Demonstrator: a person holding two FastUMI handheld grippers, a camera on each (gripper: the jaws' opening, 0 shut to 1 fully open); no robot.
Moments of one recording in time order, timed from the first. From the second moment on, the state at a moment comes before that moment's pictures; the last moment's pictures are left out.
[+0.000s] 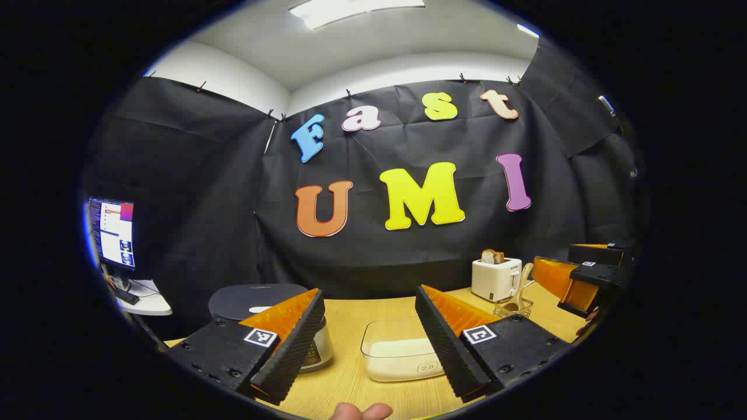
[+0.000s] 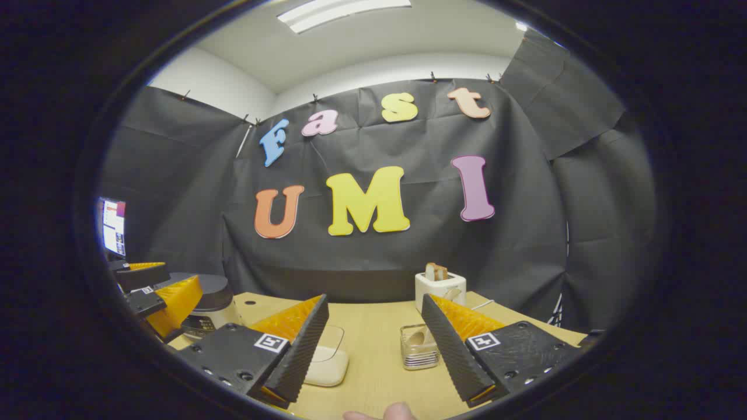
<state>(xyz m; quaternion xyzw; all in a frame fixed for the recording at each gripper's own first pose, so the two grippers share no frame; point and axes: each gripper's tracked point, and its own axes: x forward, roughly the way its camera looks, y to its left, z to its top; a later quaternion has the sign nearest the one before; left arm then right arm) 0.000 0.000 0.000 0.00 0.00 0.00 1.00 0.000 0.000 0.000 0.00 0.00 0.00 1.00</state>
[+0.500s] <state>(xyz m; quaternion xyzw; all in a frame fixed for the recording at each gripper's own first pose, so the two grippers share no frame) -0.001 0.009 0.002 -0.02 0.00 0.01 1.00 0.000 0.005 -0.002 0.00 0.00 0.00 1.00</state>
